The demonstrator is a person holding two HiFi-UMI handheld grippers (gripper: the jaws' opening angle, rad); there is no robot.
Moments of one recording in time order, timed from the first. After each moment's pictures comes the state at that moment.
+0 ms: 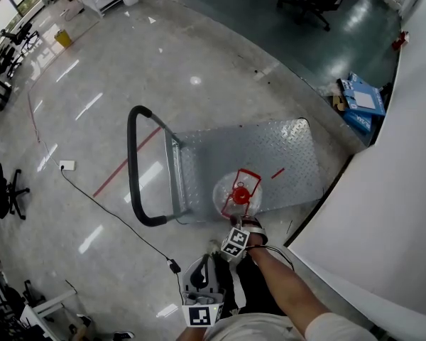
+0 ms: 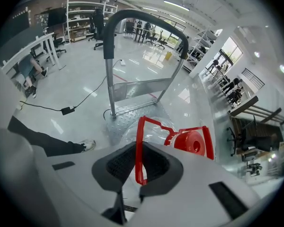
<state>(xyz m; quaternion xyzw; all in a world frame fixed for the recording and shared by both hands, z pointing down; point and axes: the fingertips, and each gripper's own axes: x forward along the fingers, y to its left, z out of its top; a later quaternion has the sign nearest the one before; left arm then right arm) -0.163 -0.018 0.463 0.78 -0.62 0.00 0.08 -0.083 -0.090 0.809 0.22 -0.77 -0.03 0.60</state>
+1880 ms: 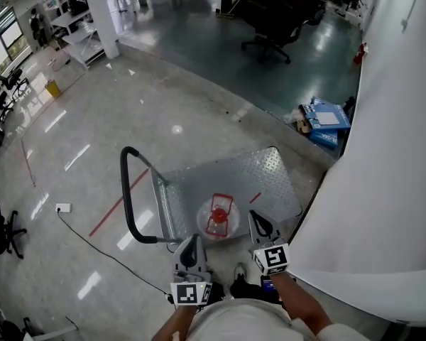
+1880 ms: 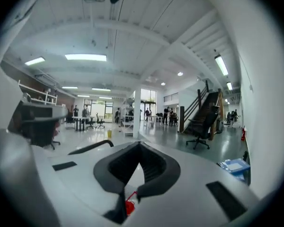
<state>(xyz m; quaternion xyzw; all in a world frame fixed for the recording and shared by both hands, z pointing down) -0.122 -0.050 0.370 0.82 -0.56 -0.07 0.03 0.048 -0.104 0.412 0.55 -0.83 0.02 0.08</state>
